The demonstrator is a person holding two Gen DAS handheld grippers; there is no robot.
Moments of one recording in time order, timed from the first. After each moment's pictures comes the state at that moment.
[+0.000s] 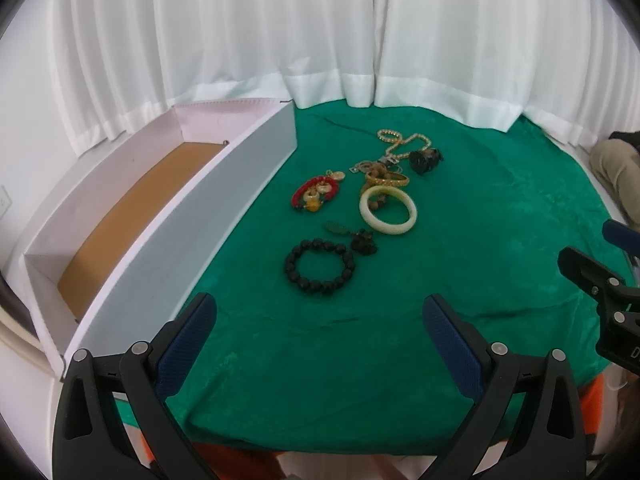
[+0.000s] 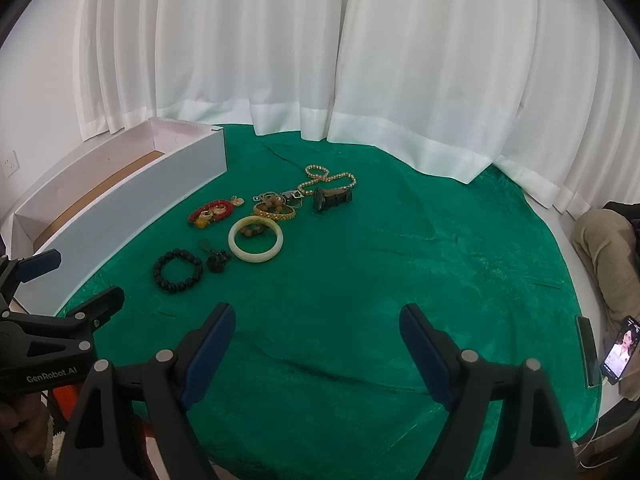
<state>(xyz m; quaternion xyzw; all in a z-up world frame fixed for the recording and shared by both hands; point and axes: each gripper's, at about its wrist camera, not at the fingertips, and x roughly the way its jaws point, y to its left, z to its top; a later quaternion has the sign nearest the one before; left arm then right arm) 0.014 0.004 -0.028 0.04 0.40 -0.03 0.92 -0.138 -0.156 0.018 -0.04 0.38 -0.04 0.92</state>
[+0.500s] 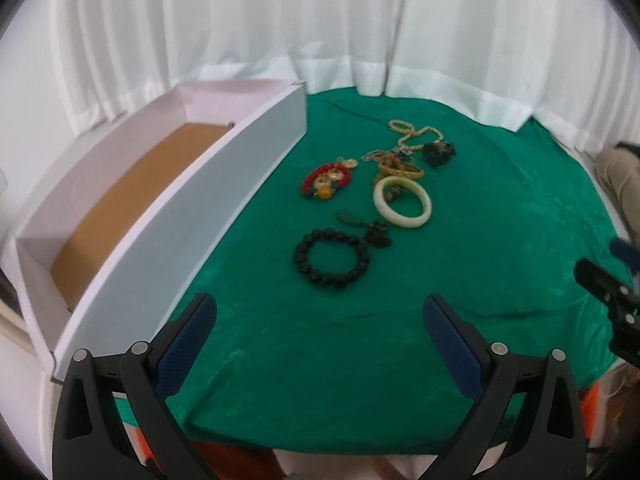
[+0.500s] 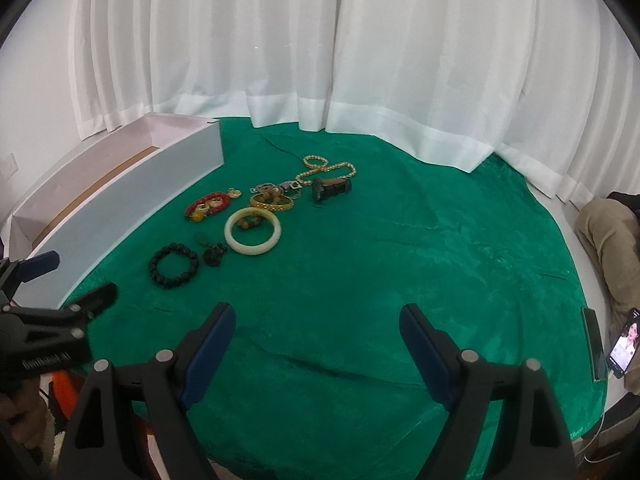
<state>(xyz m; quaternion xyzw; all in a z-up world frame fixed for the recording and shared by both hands) 0.032 0.027 -0.041 0.00 0.42 -0.03 0.90 -0.131 -0.166 0.006 -0.02 0.39 -0.04 0.92</state>
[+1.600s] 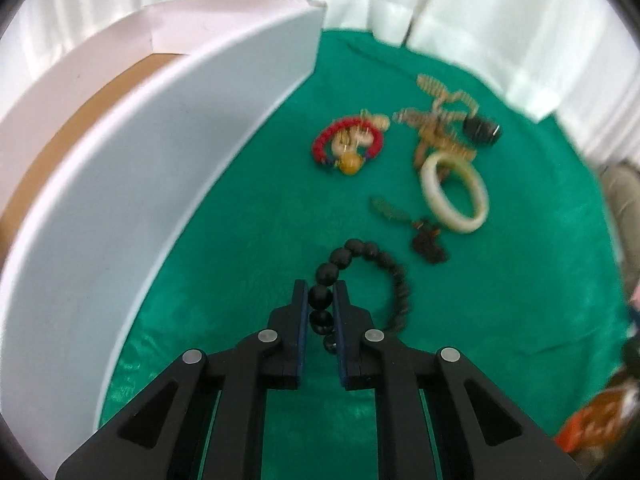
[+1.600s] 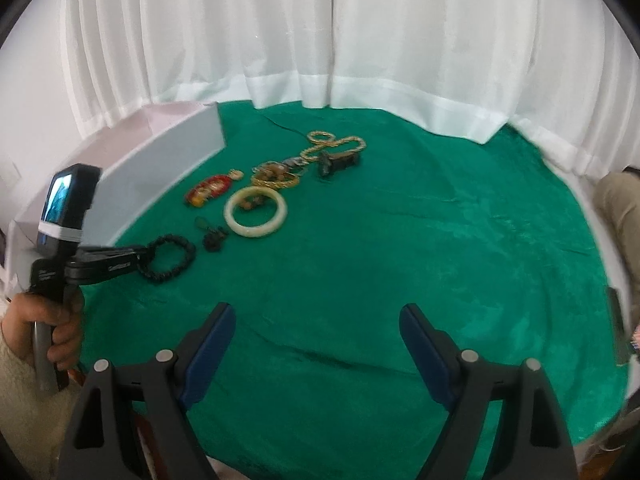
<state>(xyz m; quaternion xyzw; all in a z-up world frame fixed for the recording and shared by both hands) 0.125 0.060 -0.105 -0.06 0.51 -0.08 0.86 -0.109 -0.178 -0.024 0.04 0.42 0.01 0.91</state>
